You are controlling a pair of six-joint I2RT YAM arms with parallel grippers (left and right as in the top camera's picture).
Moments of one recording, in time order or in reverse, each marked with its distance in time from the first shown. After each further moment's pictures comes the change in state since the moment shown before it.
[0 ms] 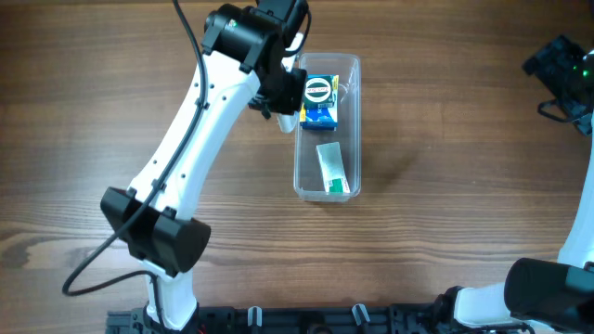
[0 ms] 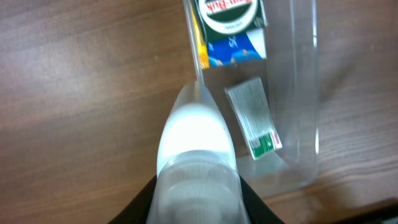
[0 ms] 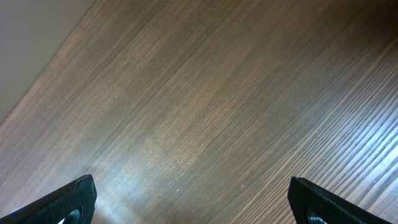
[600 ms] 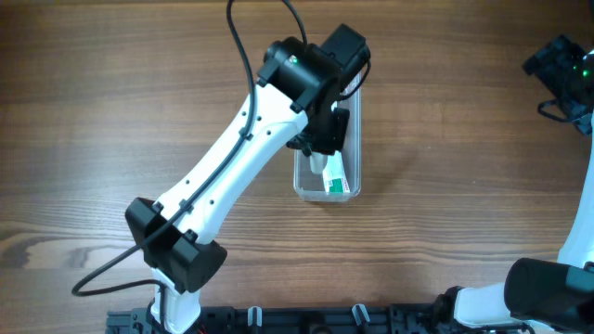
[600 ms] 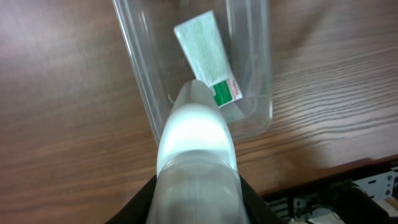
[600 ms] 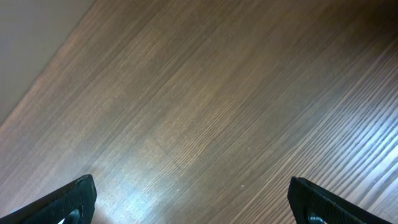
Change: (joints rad) left arm -0.219 -0.012 -0.051 -0.070 -0.001 -0.221; right arm 0.000 0.000 0.000 0.000 0.000 0.000
